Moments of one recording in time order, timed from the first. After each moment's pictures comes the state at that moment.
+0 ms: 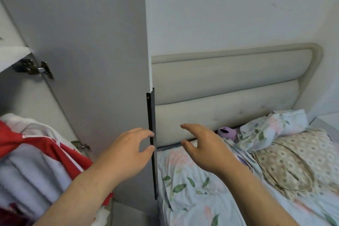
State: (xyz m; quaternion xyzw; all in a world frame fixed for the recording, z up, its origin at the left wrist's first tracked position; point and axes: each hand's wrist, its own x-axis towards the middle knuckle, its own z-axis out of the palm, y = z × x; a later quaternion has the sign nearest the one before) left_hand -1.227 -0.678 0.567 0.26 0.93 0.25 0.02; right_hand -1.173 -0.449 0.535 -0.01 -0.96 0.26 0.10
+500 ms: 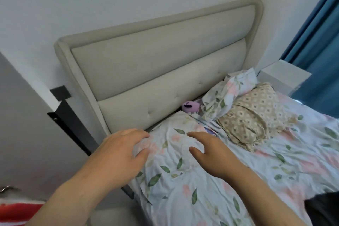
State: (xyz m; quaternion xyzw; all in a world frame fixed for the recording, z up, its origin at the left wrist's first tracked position) left_hand -1.298 -0.559 0.521 0.42 0.88 0.21 0.11; right_hand -1.153 -0.336 0.454 -0.22 -0.93 0.29 0.00
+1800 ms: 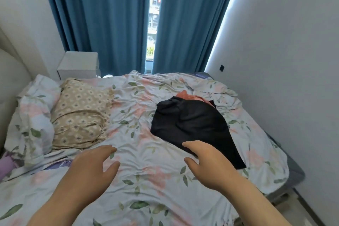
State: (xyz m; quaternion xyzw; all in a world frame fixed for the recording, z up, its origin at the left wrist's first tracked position) left_hand -1.125 -0.350 0.493 0.78 0.57 0.12 0.23; right_hand -0.828 -0.437 0.511 -0.74 -0.65 0.15 0.10
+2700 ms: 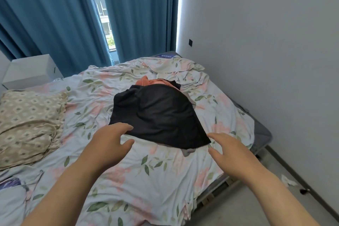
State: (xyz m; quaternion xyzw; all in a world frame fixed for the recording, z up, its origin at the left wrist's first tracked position) left_hand -0.791 -0.396 0.499 0.86 0.46 0.08 0.21; right_hand -0.510 -0.587 0.476 -0.83 -0.50 0.21 0.15
